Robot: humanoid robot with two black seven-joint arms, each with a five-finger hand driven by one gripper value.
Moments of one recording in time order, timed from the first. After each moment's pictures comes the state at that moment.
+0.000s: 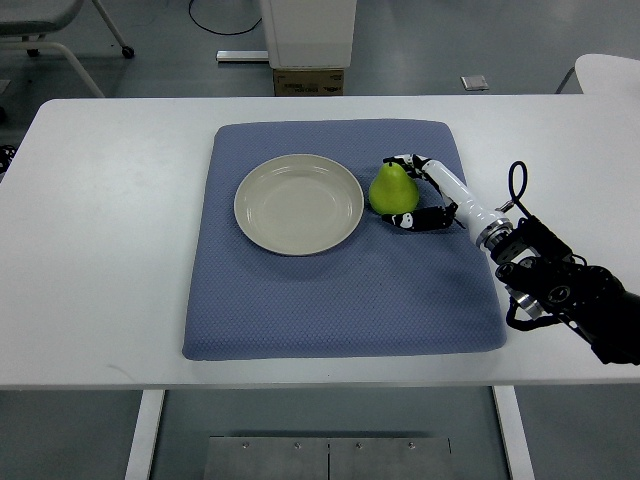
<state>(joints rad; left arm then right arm) -0.04 0.00 -0.11 -0.26 -0.03 0.06 -0.04 0.93 -0.14 -0.07 0.57 -0.51 -0.23 0.61</state>
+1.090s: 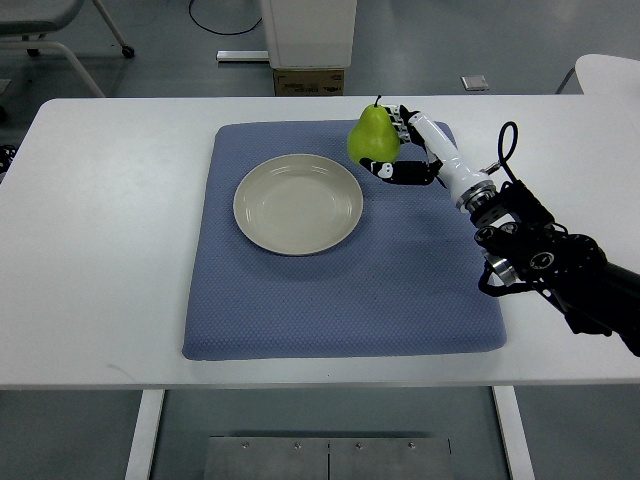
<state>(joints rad) -0.04 0.00 -0.11 -0.26 -0.03 0.06 -0.04 1.02 -0.07 0.02 0.56 -0.49 -0.25 0.61</state>
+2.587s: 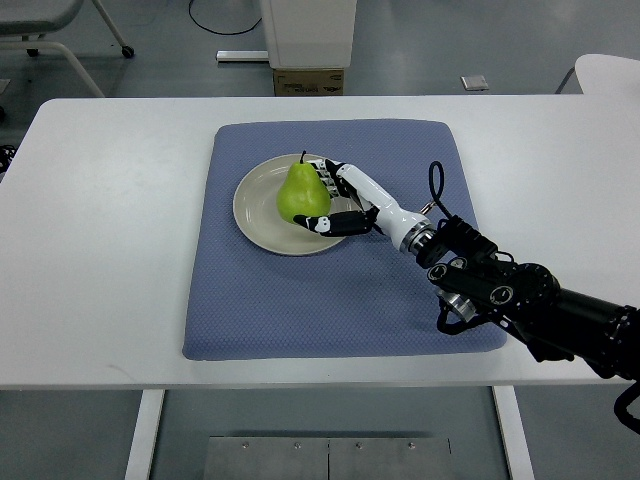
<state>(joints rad) -0.04 0.00 -0.11 -0.26 -0.03 0.06 -0.04 0.98 0.00 -0.03 0.67 -0.49 -0.18 0.57</state>
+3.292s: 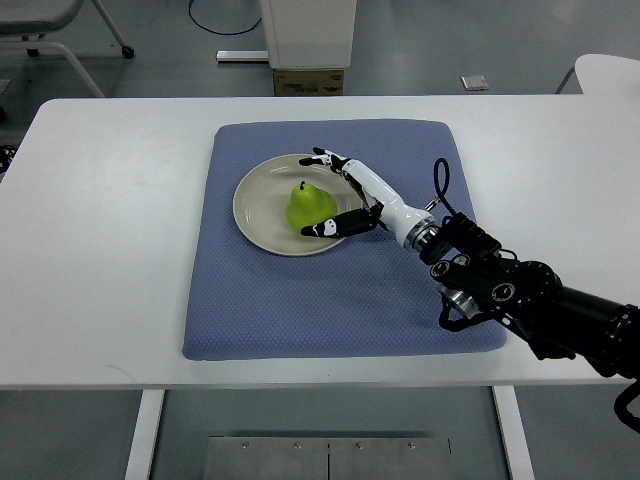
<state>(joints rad) -0.04 0.00 -0.11 -0.26 -0.03 0.06 -0.04 0.98 0.00 -0.02 0.66 -0.49 -0.18 0.57</state>
